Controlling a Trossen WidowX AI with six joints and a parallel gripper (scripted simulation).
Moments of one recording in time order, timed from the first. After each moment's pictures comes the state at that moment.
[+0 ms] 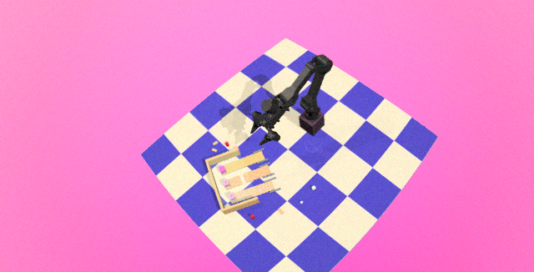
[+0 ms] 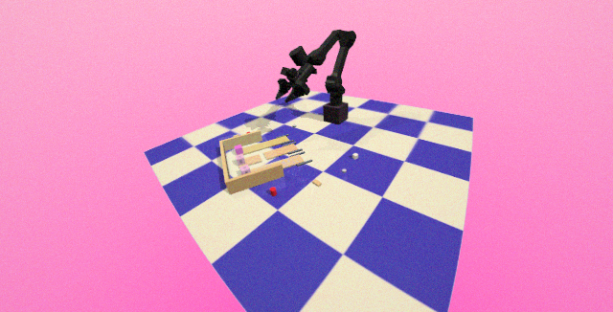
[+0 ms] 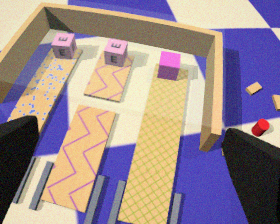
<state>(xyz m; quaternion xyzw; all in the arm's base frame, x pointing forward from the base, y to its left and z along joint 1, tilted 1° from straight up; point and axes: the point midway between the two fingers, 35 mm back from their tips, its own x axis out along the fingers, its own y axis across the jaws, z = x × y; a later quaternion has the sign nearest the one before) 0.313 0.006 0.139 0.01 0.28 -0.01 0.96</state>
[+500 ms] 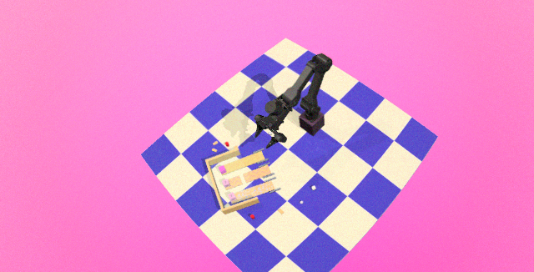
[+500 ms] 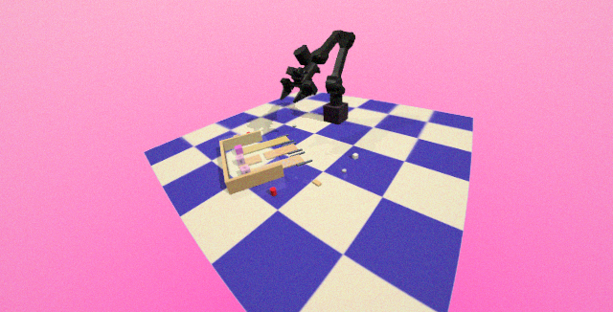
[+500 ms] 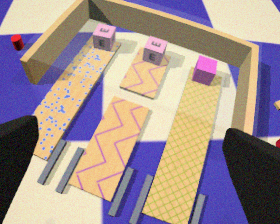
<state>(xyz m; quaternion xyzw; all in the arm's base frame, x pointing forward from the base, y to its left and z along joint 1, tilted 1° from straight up) 0.303 0.038 0.140 -0.02 0.28 0.05 0.96</state>
